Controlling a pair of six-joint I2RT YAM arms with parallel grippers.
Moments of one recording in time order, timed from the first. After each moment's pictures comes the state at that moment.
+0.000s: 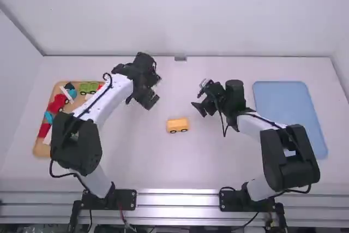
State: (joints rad) left arm -0.28 1.76 1.44 -0.95 -0.18 0.28; right arm 0.22 1.65 0.73 0.31 -0.54 -0.48
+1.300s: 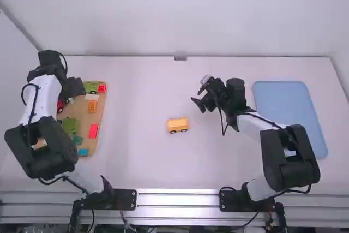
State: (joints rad) left arm 0.44 1.72 1.45 -0.86 -0.23 -0.02; right arm 0.22 1.65 0.73 0.41 -0.53 -0.44
